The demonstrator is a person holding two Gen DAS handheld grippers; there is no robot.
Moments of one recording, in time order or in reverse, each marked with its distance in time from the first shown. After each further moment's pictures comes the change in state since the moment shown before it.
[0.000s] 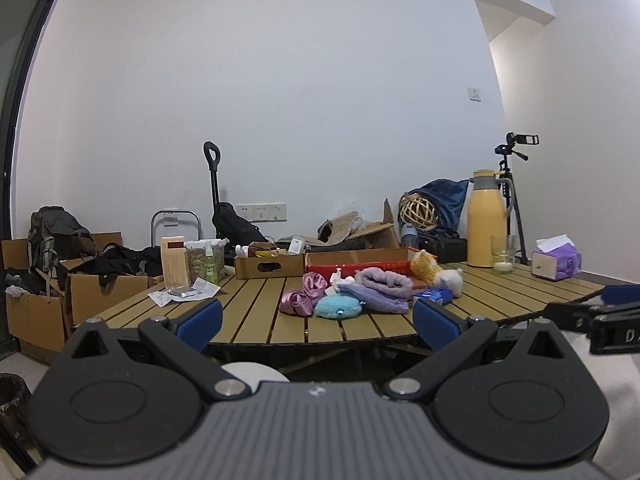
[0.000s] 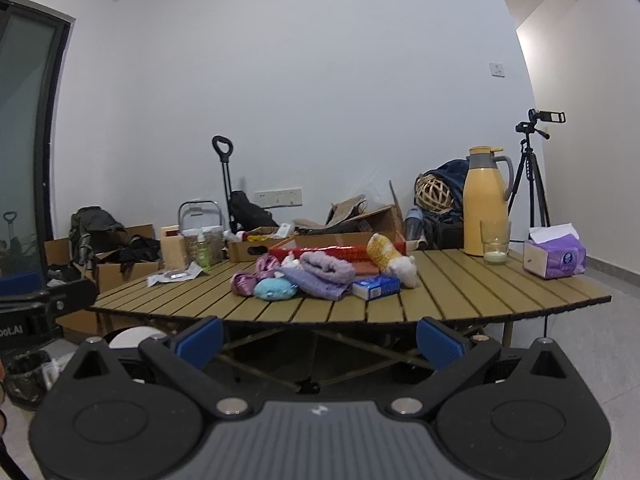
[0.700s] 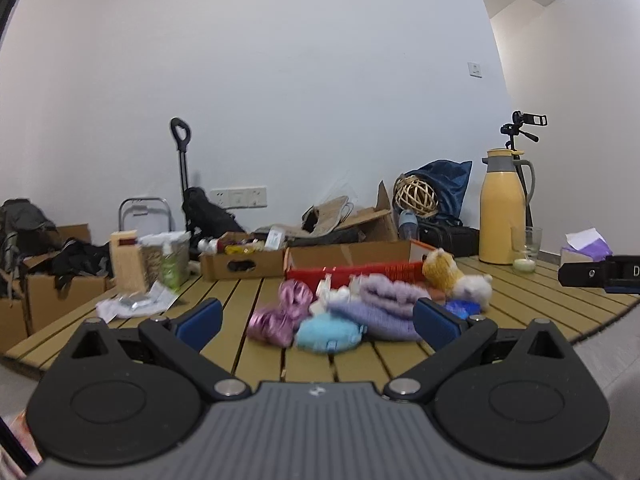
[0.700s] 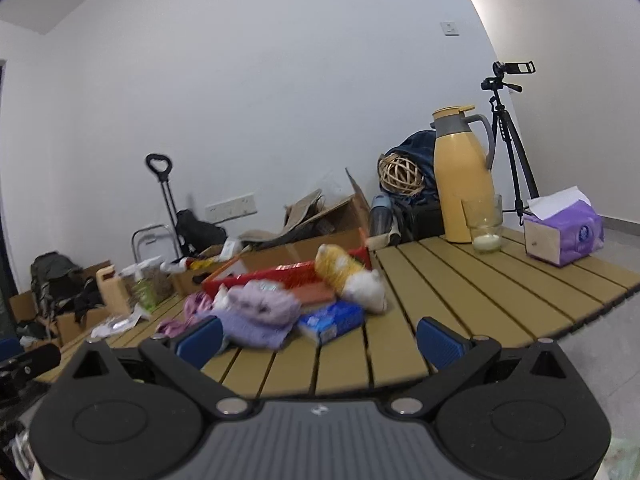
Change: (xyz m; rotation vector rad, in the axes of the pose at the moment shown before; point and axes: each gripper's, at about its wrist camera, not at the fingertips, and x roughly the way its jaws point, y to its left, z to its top) left arm 0.187 -0.011 0.019 0.017 0.045 -0.051; right arm 0.172 -0.090 0.039 0.188 0.023 -0.047
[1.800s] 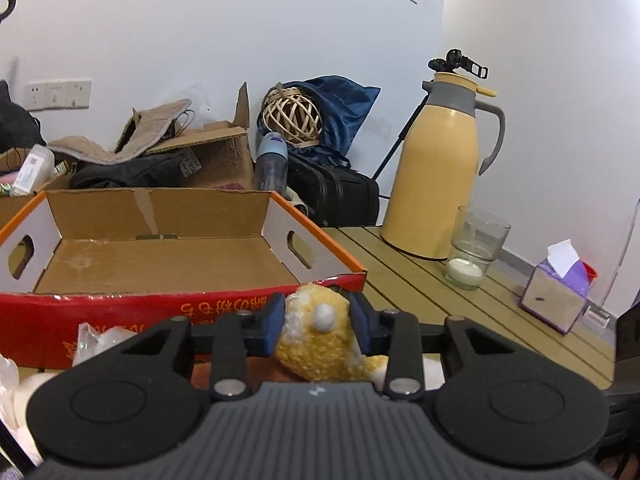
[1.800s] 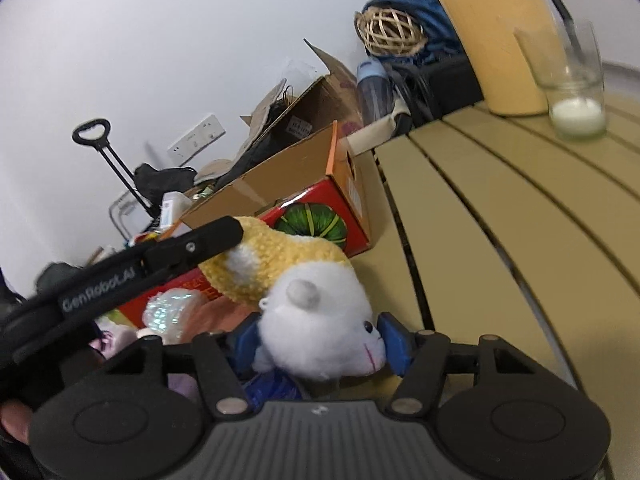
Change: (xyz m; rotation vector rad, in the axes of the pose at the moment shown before) left arm 0.353 -0.104 0.022 -0.134 0.281 -0.472; right arm 0.296 -0.093 0.022 0.284 0.374 0.119
